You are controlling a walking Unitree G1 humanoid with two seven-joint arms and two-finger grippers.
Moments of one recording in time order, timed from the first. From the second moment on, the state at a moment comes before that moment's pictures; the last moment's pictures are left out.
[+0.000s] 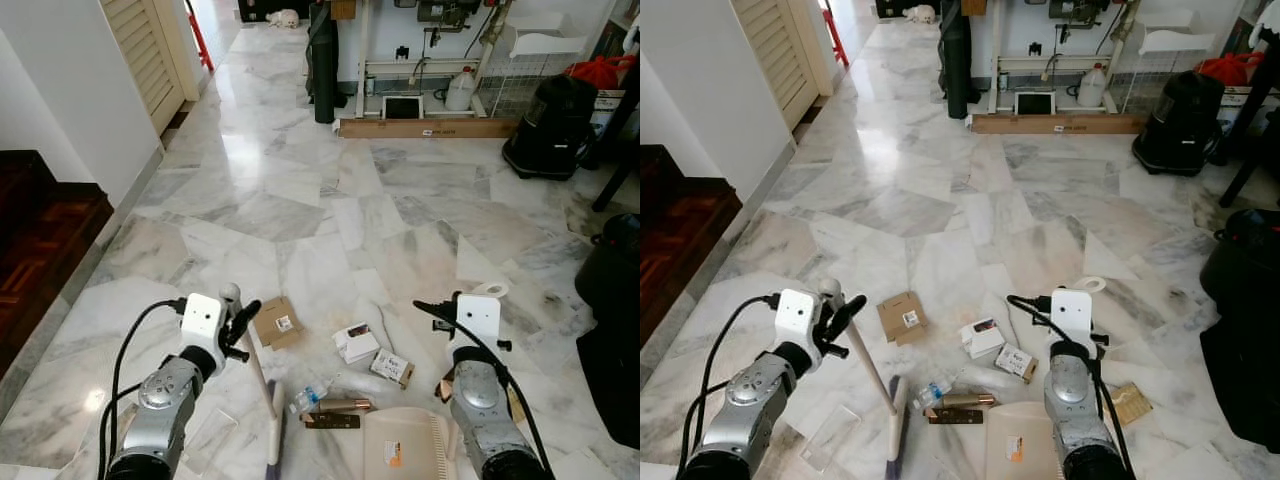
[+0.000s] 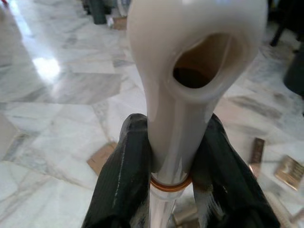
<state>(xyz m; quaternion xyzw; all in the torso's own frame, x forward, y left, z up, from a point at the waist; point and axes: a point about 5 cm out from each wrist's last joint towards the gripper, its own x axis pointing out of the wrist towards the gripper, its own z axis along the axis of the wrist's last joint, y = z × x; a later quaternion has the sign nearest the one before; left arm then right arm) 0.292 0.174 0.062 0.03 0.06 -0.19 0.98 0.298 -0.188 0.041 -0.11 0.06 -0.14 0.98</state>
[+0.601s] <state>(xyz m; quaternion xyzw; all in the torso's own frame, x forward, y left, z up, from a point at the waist) 0.288 0.180 0.064 0.01 0.10 -0.23 0.97 0.302 -0.181 0.041 -0.11 0.06 -0.13 0.98</state>
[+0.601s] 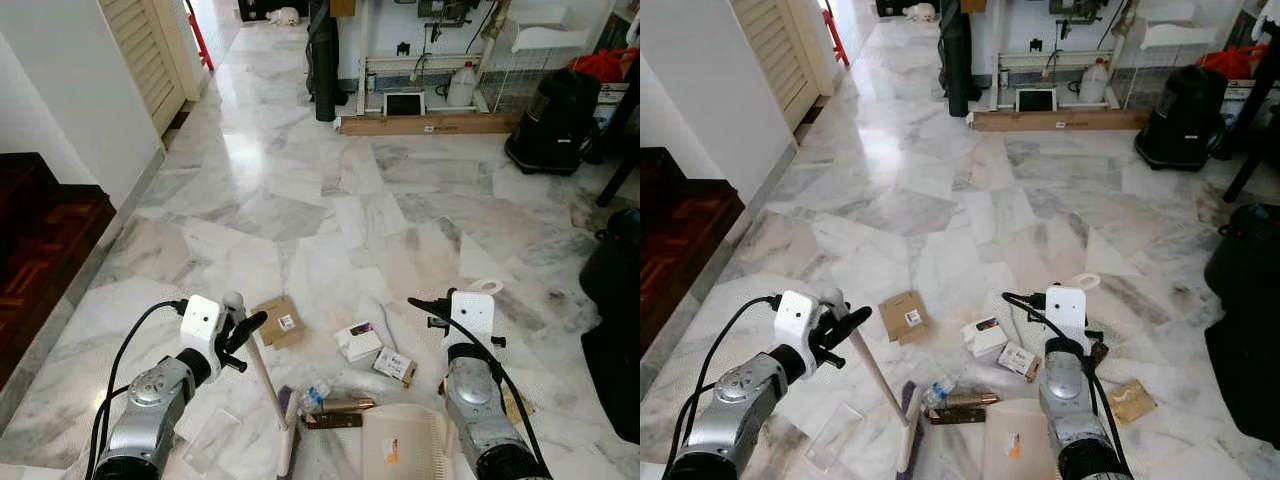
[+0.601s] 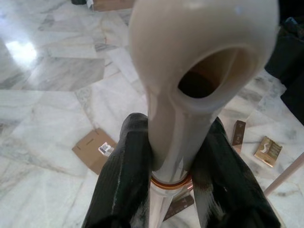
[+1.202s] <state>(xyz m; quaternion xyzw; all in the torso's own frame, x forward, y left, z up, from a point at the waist) 0.290 0.195 0.069 -0.04 0.14 -0.25 0.96 0.304 -0.174 0.041 -0.11 0.05 -0.13 0.98</state>
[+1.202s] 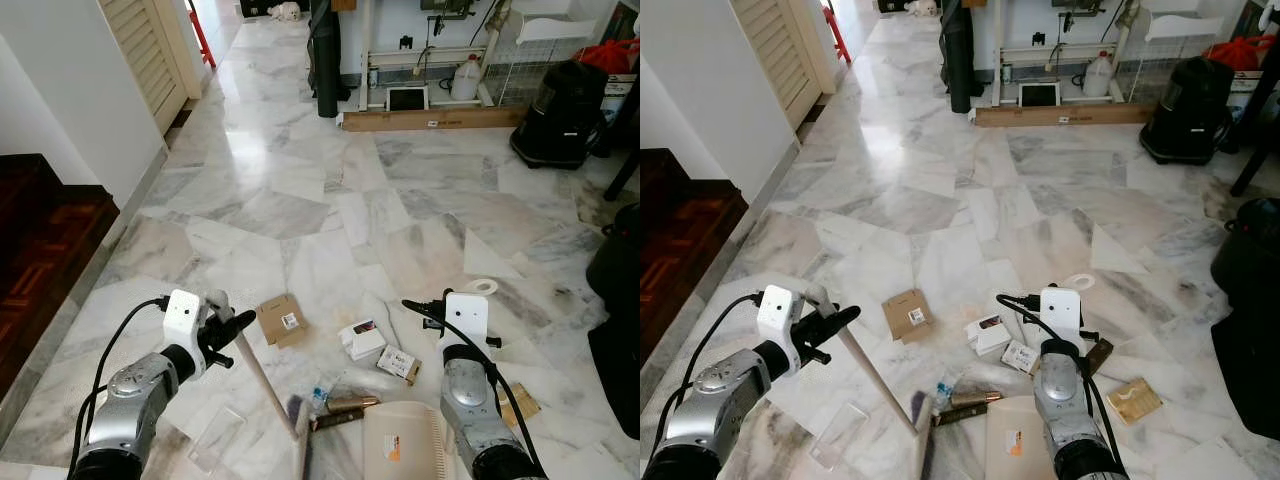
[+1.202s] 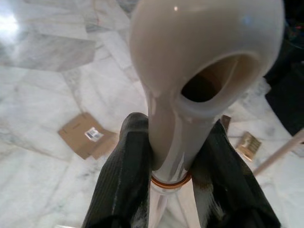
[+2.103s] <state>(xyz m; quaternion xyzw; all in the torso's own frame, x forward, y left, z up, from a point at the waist) 0.308 0.213 0.095 -0.15 0.06 -0.17 0.97 0.307 -0.158 0.041 -0.09 0.05 -0.09 0.99</state>
